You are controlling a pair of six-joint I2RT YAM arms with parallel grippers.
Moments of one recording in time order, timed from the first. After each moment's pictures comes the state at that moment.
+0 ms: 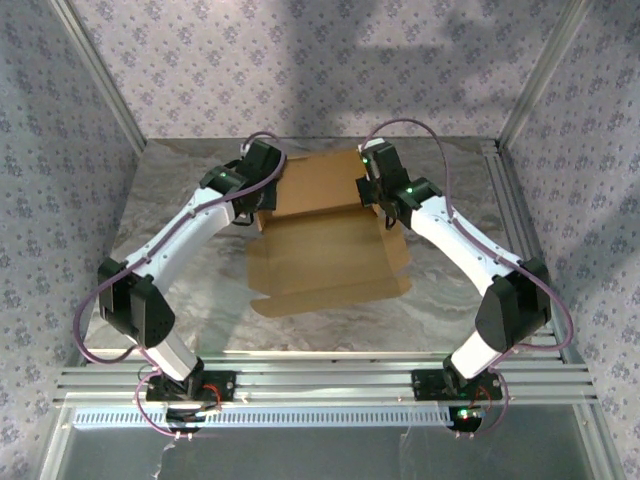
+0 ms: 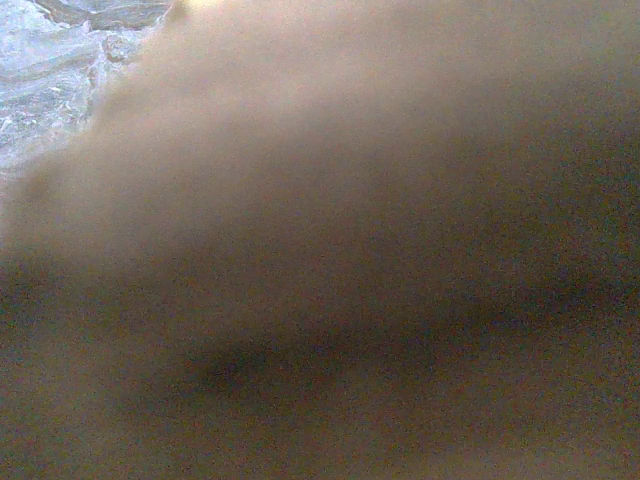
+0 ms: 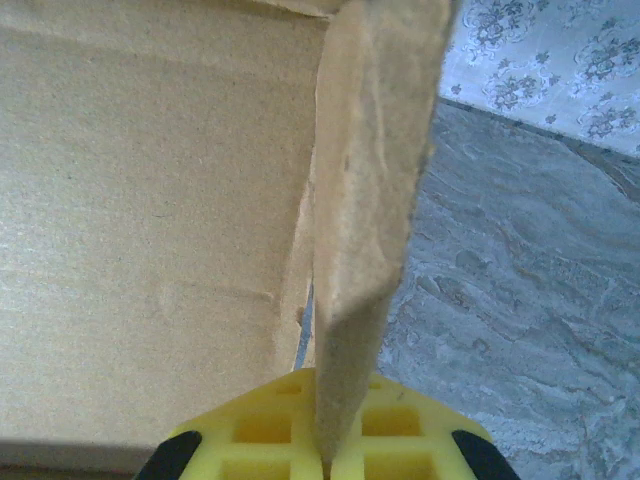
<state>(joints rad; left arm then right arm) -0.56 1.63 1.58 -0.93 -0.43 -0.39 0.53 1.59 1.43 -0.55 0.35 0.06</state>
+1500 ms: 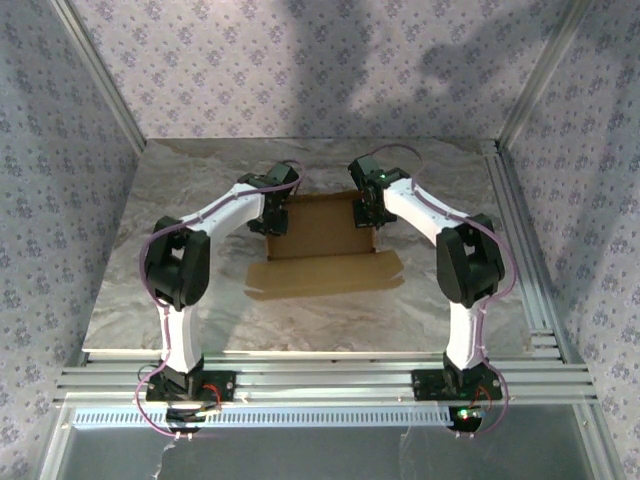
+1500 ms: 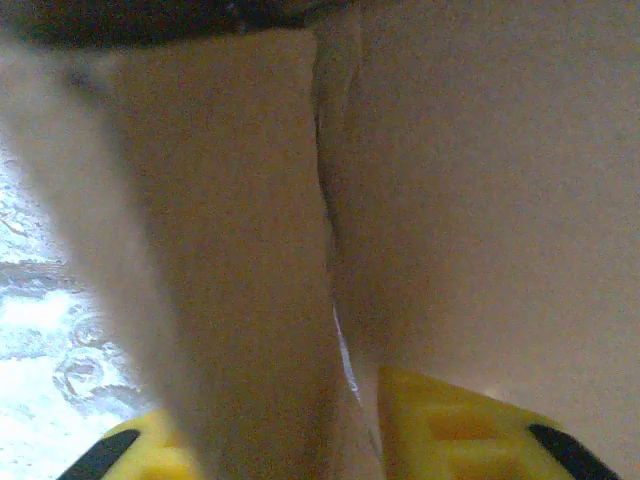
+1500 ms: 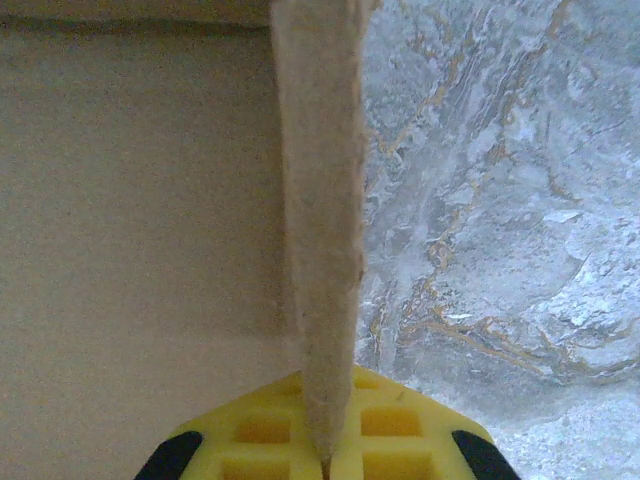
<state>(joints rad) -0.52 1.95 1.55 -0.94 -0.25 -0.35 0.46 1.97 1.59 -0.89 0.14 0.34</state>
